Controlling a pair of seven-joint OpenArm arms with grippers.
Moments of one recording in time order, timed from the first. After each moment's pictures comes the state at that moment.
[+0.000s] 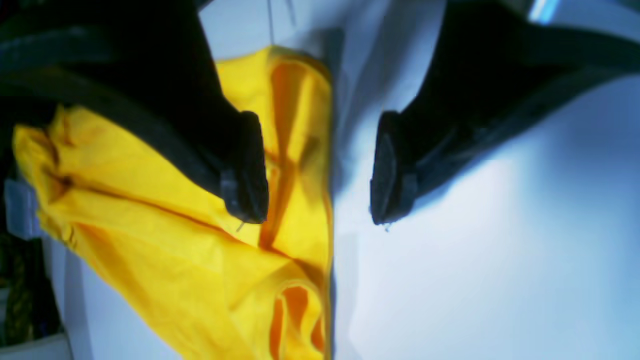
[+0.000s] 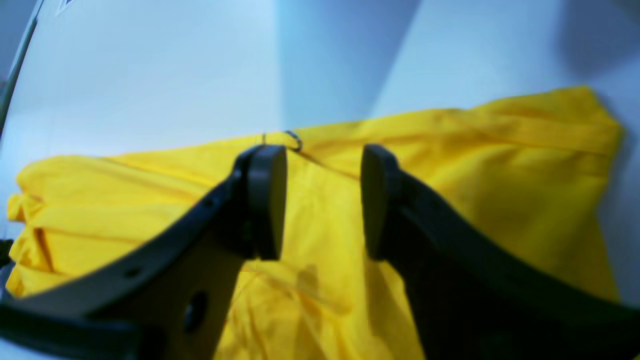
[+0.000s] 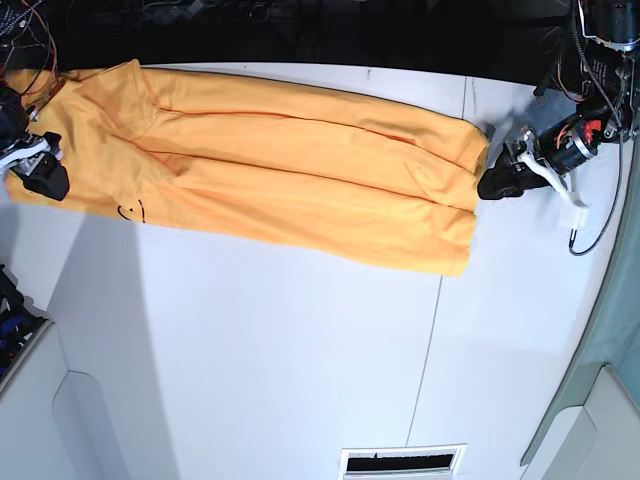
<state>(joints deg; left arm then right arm) 6.0 -23.8 -15.0 61.6 -50.6 -39.0 38.4 -14.4 14.0 37.4 89.4 43.6 29.9 -48.6</state>
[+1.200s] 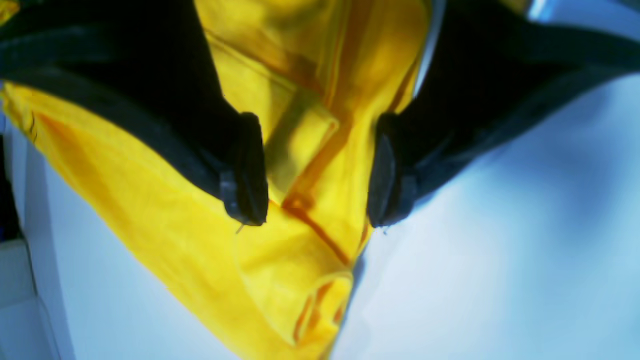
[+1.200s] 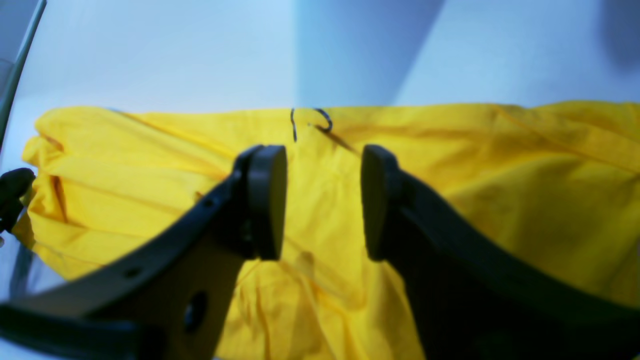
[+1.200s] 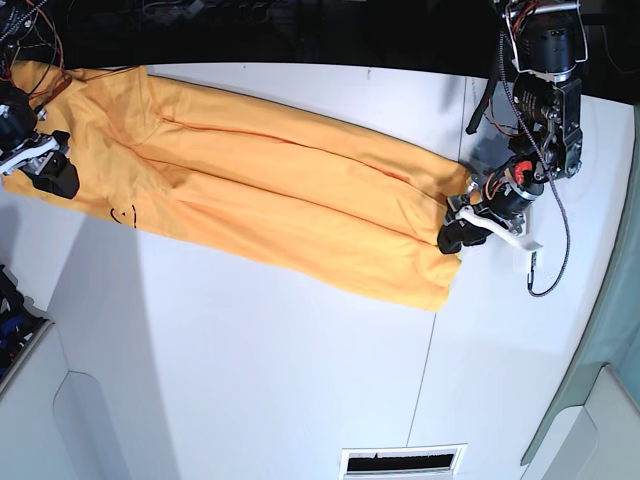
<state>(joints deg) -3.4 -9.6 -16.7 61.6 -30.1 -23.6 28.4 -14.4 13.7 36.0 89.4 43.6 29.9 -49.1</state>
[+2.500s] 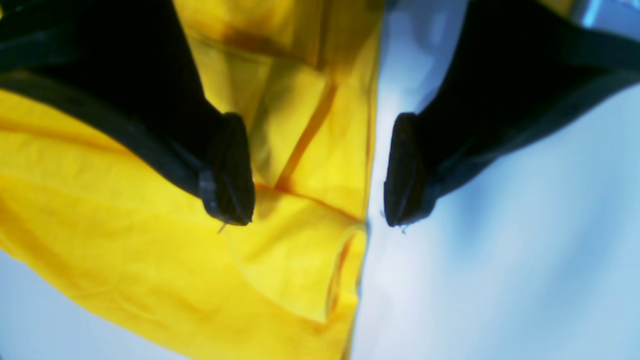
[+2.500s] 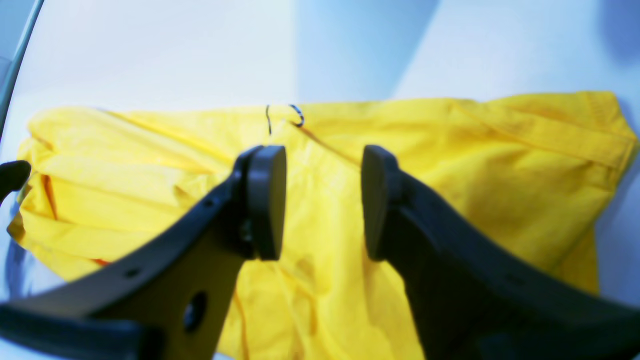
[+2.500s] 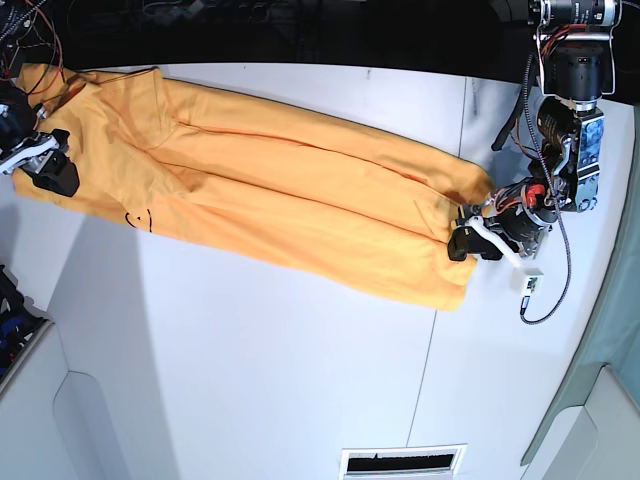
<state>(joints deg) -7.7 -16.6 -8.1 60.0 -24.8 -25.1 28.7 -14.4 13.7 36.0 89.4 43.6 29.9 -49.9</state>
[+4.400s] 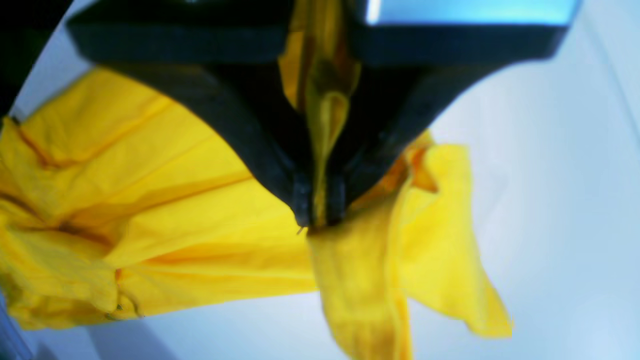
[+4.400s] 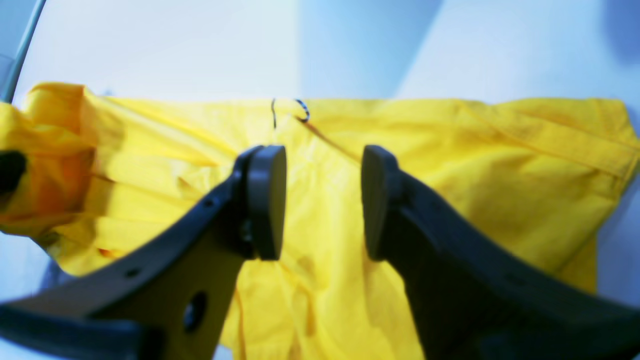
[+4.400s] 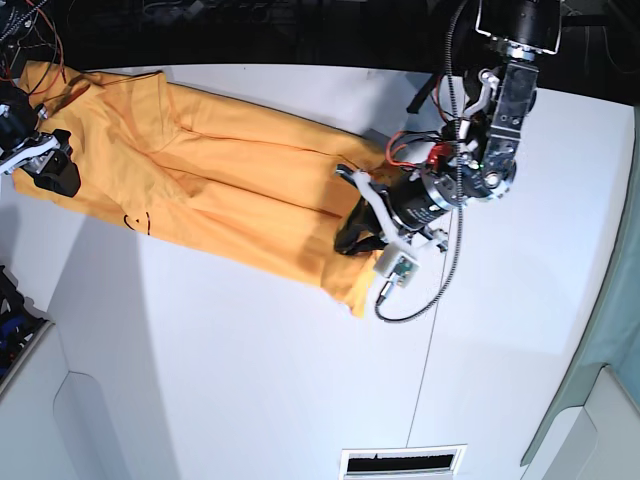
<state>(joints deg) 1.8 -7.0 10.5 84.5 -12.0 -25.7 24.4 -14.6 13.7 36.0 89.4 43.8 29.9 -49.9</state>
